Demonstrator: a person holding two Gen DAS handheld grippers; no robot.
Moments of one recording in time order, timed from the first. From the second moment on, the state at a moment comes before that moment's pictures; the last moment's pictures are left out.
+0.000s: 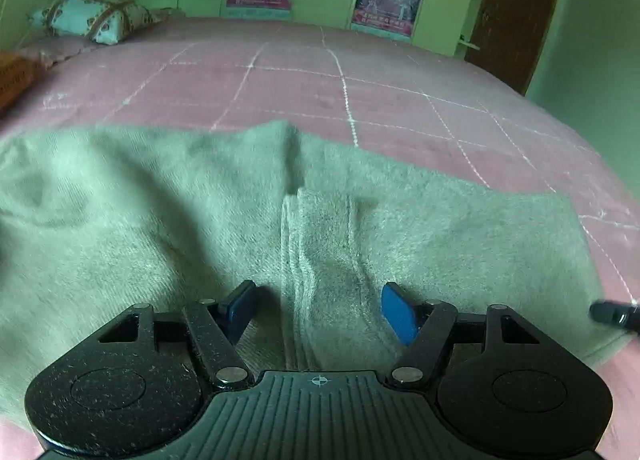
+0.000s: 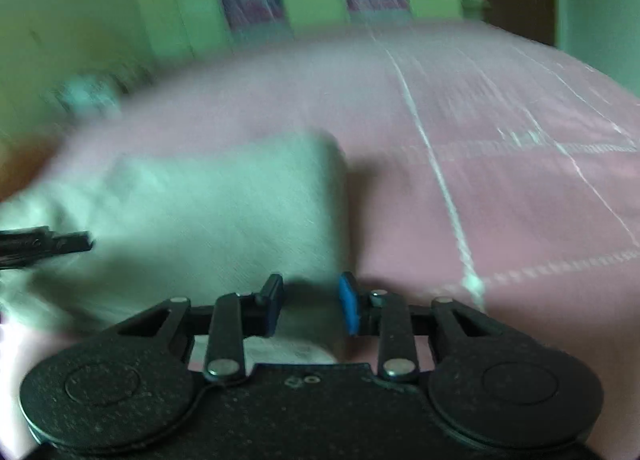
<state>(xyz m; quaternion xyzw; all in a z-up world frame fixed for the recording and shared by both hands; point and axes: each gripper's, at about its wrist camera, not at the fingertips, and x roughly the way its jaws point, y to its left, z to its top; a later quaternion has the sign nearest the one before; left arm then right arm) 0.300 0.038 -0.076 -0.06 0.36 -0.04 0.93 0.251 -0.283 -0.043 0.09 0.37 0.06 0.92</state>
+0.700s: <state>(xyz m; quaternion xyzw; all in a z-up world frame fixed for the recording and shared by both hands) 0.357 0.051 -0.072 -0.07 0.34 -0.02 0.94 0.327 -0.258 -0.015 -0.02 0.32 0.09 0.94</state>
